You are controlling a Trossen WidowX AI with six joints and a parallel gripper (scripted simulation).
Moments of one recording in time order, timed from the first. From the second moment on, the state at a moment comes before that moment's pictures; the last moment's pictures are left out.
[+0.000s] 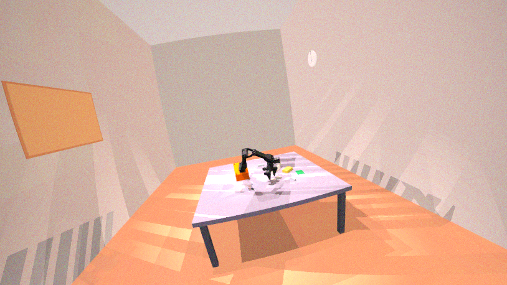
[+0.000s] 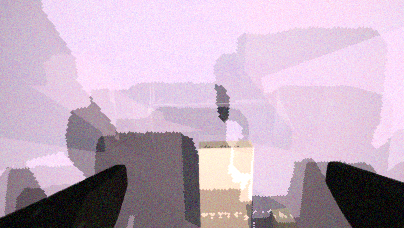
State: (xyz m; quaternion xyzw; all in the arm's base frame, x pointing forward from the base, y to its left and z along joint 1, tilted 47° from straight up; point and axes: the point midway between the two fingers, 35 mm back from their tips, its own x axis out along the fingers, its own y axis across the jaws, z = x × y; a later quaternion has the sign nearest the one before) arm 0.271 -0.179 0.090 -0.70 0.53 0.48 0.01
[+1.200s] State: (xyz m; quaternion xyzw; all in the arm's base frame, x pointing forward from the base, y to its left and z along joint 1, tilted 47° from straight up) arm 0.268 -0.187 0.080 -0.70 0.53 0.49 0.00
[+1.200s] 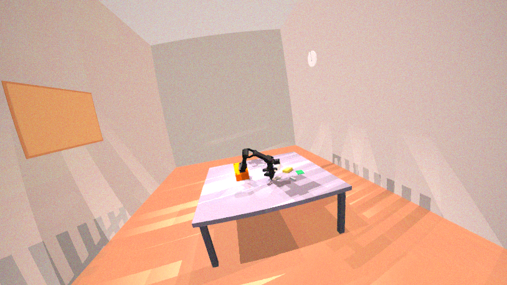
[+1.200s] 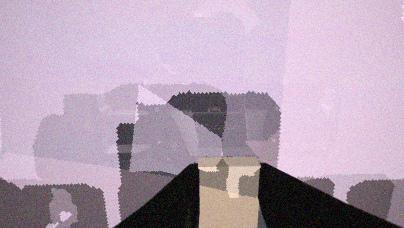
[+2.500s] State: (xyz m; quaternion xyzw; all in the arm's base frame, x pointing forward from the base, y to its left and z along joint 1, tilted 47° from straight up) arm 0.238 -0.091 0.214 -0.54 0.71 0.05 0.45
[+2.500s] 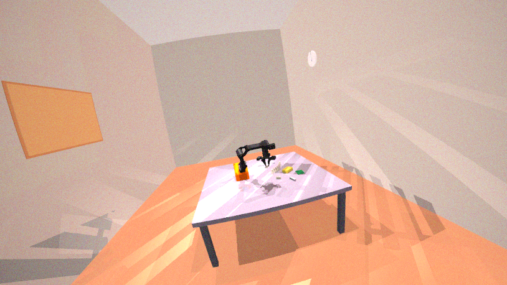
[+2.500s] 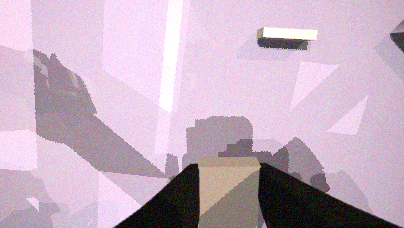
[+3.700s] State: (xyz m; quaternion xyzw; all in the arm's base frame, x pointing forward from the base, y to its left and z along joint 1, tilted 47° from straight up) arm 0.192 -0.110 0.180 -0.17 0.69 -0.15 0.69
